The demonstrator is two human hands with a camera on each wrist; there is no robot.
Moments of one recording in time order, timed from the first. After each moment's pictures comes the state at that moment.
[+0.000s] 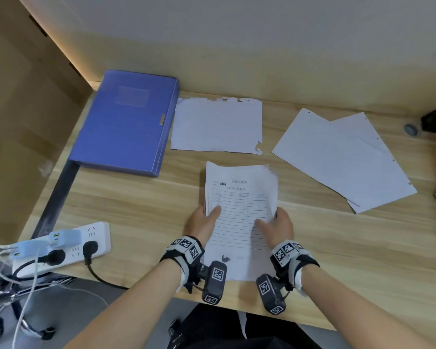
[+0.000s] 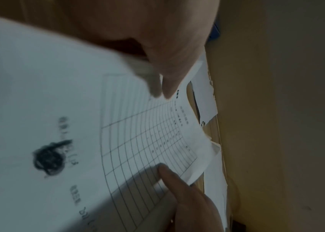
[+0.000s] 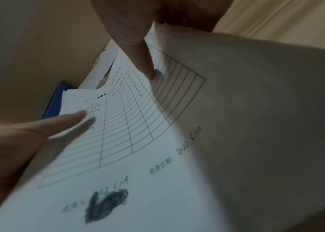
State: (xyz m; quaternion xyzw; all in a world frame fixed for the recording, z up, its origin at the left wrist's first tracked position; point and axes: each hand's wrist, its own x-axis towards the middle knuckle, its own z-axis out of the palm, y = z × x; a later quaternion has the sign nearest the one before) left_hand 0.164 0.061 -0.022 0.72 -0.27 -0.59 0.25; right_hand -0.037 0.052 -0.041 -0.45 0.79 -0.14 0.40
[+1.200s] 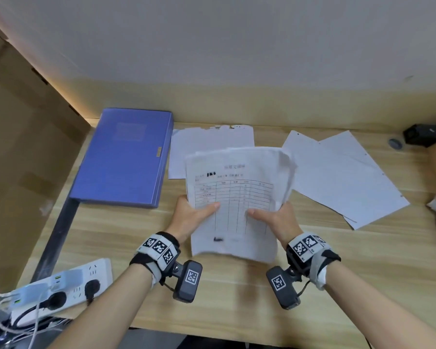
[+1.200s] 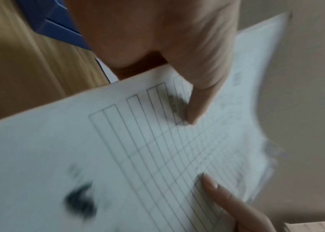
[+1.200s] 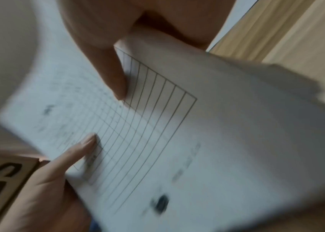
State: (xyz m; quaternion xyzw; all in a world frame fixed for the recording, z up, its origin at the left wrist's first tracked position) left_hand 0.199 -0.013 0.057 0.59 -0.41 -0.57 0.39; right_hand -0.033 -0.010 0.043 -0.39 0.58 -0.40 0.60
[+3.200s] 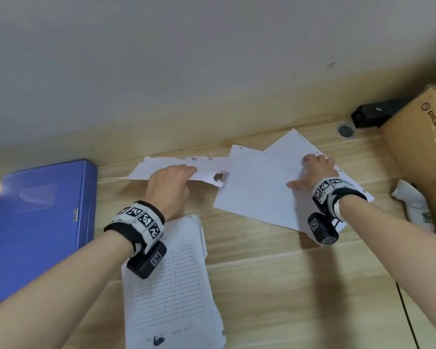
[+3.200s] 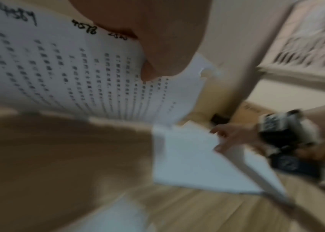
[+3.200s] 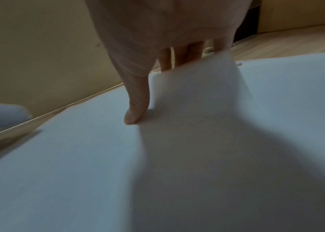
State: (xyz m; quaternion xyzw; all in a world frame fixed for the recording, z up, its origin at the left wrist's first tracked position) left_hand 0.063 -0.201 0.064 0.52 -0.85 -0.10 0.01; right_hand -0.299 -0.180 -0.022 -0.48 0.85 0.06 0.23
